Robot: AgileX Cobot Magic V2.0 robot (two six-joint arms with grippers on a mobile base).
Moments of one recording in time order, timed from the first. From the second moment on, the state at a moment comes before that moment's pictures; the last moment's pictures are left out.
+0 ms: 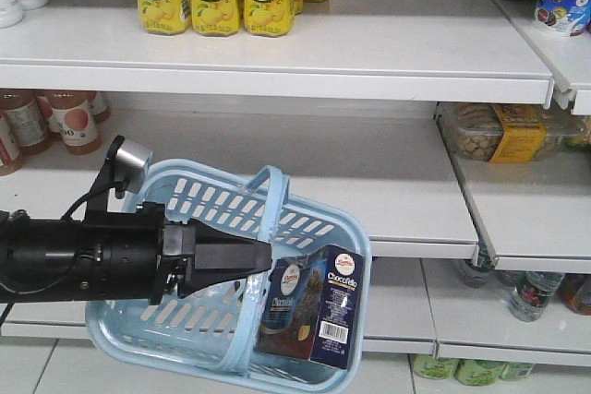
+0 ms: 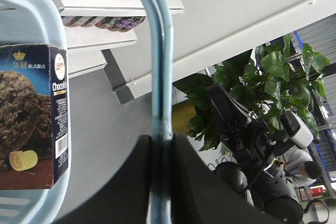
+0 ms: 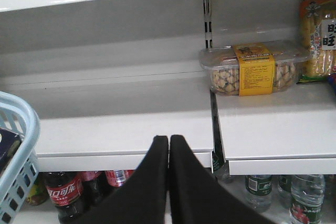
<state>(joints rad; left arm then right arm) -0.33 1.37 -0.72 -1.66 0.99 0.99 0.05 -0.02 0.03 0.06 0.17 0.07</state>
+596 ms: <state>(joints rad) -0.33 1.37 -0.72 -1.66 0.99 0.99 0.05 -0.02 0.03 0.06 0.17 0.07</state>
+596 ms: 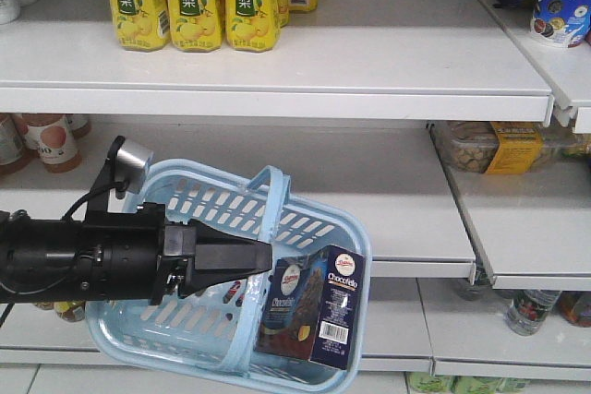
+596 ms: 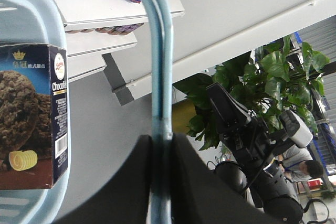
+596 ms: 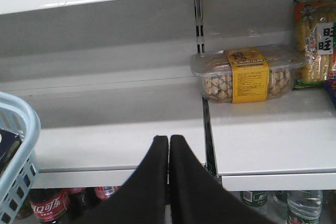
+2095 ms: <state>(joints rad) -0.33 1.37 -0.72 -1.66 0.99 0.99 0.05 -0.02 0.03 0.06 0.17 0.07</state>
